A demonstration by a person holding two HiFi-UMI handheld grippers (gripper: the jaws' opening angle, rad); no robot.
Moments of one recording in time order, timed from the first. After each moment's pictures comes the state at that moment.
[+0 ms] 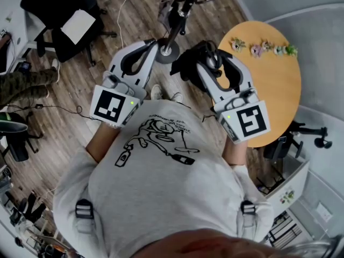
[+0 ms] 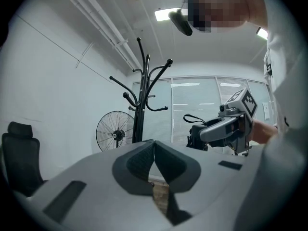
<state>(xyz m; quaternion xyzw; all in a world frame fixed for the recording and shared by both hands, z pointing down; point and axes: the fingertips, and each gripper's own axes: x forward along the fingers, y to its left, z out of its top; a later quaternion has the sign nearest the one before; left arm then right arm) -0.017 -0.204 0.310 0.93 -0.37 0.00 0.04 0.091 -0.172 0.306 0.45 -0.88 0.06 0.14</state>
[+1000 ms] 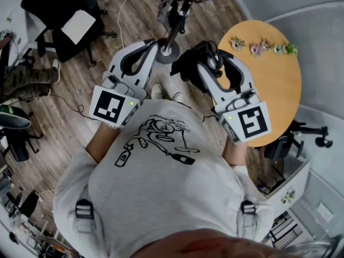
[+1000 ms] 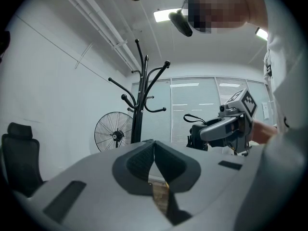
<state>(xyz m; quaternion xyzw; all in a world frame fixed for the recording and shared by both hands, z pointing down) -0.015 -0.195 0.303 0.93 -0.36 -0.01 0.03 0.094 -0.162 0.299 0.45 -0.89 0.05 0.12</state>
